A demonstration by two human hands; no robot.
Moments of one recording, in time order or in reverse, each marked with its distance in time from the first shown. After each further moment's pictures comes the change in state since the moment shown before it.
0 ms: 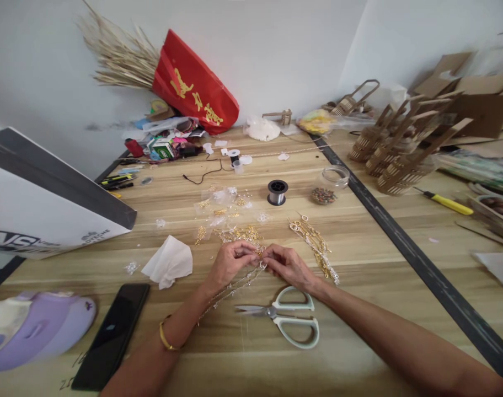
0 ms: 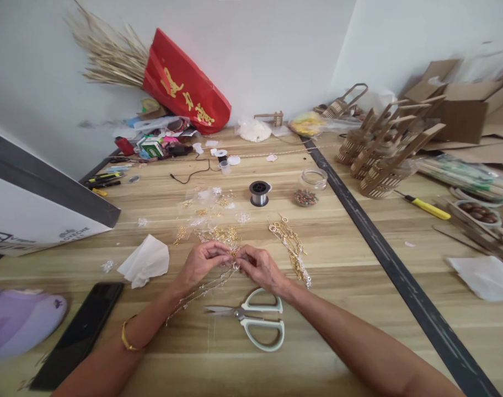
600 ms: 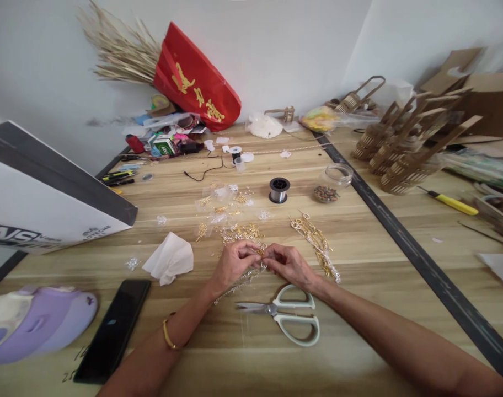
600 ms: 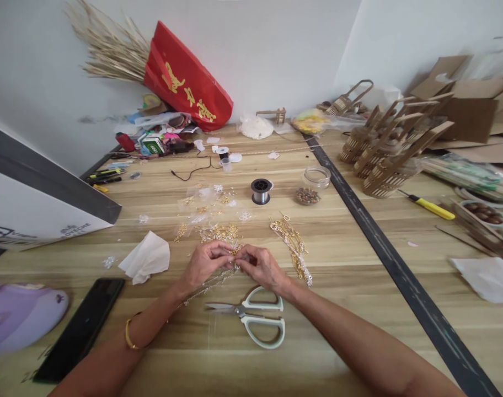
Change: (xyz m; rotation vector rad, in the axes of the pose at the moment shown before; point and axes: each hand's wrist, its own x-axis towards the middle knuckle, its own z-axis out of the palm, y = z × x) left_hand -0.005 0.007 0.013 -0.046 0.055 -0.066; right_hand -0.001 -0.004 0.001 -0.049 0.002 0.011
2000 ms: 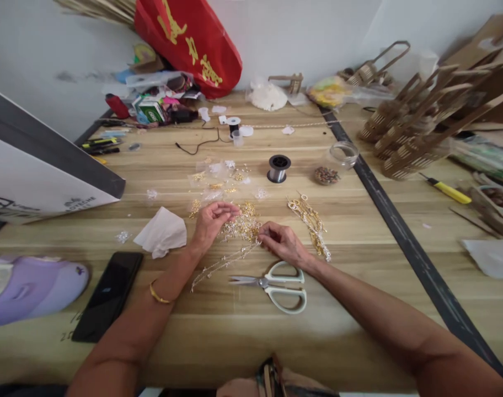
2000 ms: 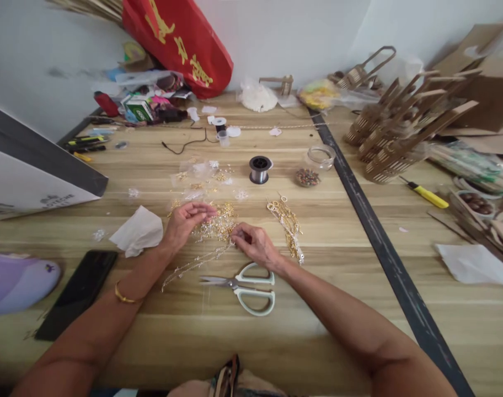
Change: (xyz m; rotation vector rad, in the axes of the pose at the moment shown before) left_hand 0.023 -0.010 -0.037 -0.156 0.216 0.143; right_hand -0.001 0.009 -0.002 -0.079 0.004 -0.023
